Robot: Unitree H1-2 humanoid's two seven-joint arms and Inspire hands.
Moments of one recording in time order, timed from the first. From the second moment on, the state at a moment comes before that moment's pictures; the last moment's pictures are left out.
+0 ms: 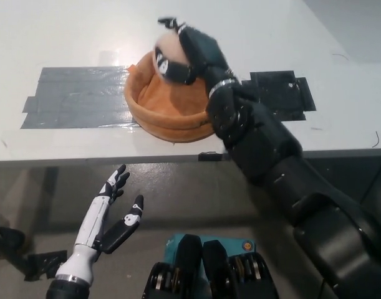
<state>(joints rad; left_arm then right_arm) -0.08 0.15 -0.10 -0.07 0.23 0.03 -0.03 -1.17 0.08 0.35 1.15 -0.49 -0.09 -0.25</state>
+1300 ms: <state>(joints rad) -0.10 0.16 -0.10 -0.05 0.22 0.04 -0.05 -0.83 -0.04 0.32 0.31 -0.50 -0.03 -0.15</state>
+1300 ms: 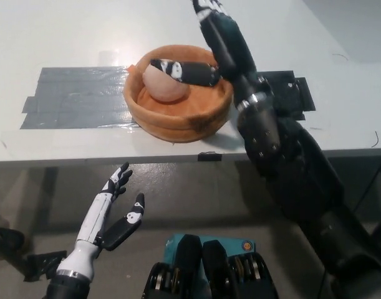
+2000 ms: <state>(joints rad) -0.14 0.16 -0.10 -0.03 0.23 0.03 -0.05 -0.18 -0.15 0.20 0.01 -0.49 -0.12 -0.19</state>
